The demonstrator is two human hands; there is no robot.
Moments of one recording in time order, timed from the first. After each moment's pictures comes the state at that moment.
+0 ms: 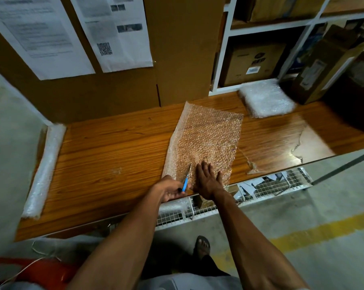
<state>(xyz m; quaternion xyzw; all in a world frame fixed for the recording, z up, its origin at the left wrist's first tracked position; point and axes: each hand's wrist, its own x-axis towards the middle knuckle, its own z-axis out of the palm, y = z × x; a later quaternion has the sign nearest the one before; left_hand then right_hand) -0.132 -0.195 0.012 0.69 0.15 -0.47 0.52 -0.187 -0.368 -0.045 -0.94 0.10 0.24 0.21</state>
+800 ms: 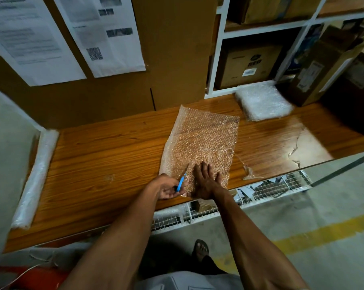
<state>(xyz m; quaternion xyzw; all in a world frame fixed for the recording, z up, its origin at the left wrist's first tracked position) -0.103 -0.217 0.017 0.69 0.16 -0.51 0.49 -0.170 -0.398 -0.039 -0.94 0.08 0.28 0.20</state>
